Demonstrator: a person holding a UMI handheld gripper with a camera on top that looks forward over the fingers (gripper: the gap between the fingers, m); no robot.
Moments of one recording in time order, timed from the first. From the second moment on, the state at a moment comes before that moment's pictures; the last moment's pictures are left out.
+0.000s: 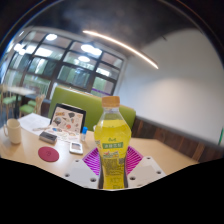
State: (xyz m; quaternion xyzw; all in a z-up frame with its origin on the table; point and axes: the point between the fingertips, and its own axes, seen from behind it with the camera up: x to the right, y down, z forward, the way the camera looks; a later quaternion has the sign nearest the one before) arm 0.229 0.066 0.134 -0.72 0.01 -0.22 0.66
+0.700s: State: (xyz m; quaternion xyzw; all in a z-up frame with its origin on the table) arm -0.045 0.175 0.178 -0.30 -0.63 -0.65 0.31
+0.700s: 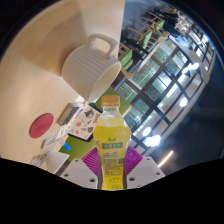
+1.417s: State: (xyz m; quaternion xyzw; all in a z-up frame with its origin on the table) arm 0.008 0.201 0.108 -0.72 0.00 0.04 0.70
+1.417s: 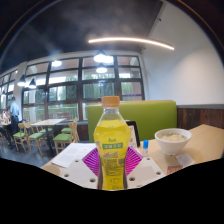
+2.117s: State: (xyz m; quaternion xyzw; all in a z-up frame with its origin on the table) arm 0.021 0.121 0.103 -0.75 0.00 0.08 0.65
